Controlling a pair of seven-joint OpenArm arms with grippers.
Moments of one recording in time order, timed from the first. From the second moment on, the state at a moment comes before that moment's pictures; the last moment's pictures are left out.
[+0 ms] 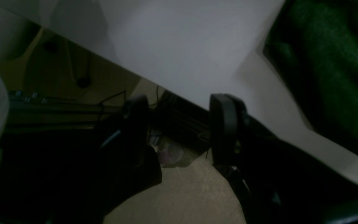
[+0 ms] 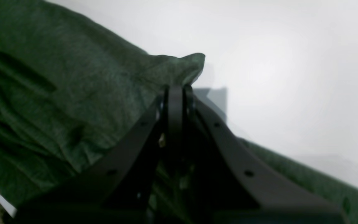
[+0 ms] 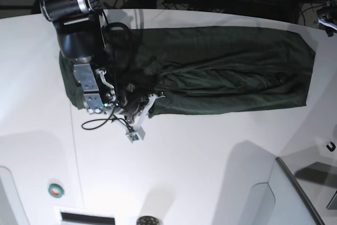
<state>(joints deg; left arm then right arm) 19.4 -17.9 -56.1 70.8 1.8 -25.4 21.4 17.5 -5.1 -6.4 47.9 7.5 21.3 -33.3</state>
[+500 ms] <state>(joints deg) 19.4 -17.9 -56.1 70.8 1.9 -25.4 21.3 11.4 -4.8 -6.5 62.8 7.3 25.4 -40.7</state>
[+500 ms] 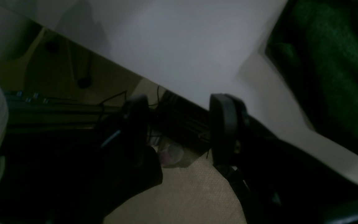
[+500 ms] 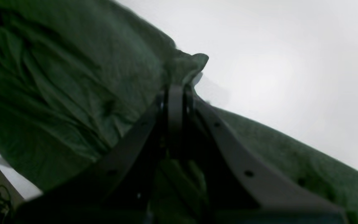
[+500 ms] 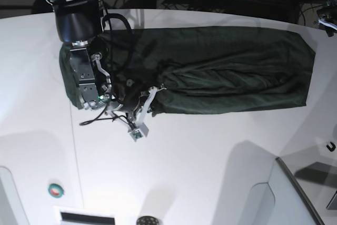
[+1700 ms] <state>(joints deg) 19.3 -17.8 -56.0 71.0 1.9 -25.4 21.3 -4.6 -2.1 -6.3 90.0 7.0 25.7 -47.3</state>
